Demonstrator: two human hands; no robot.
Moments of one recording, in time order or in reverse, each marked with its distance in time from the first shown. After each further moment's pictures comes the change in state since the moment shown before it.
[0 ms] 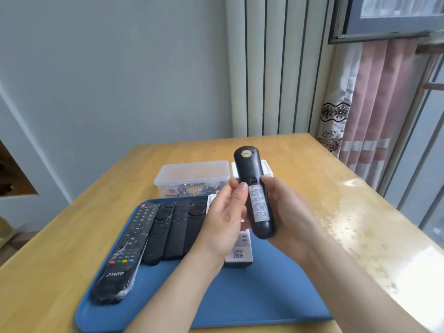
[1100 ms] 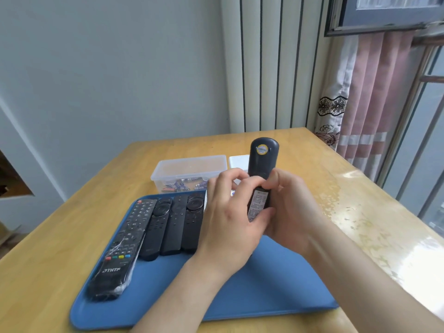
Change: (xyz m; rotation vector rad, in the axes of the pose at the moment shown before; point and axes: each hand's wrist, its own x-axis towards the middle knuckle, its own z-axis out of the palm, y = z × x) left_hand -0.004 -0.014 0.003 0.897 0.246 0.689; right_hand 0.002 0.001 -0.008 -0.100 -0.138 0.048
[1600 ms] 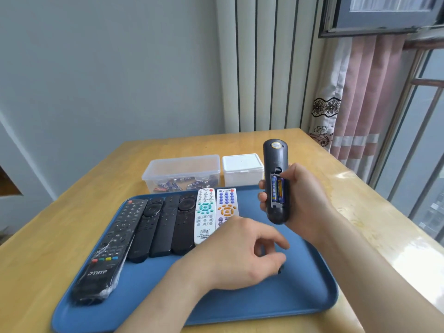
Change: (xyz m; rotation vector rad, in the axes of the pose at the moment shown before) left_hand -0.005 0.016 -0.010 -0.221 -0.763 -0.090; right_hand 0.006 -0.014 -0.033 0.072 0.297 -0.118
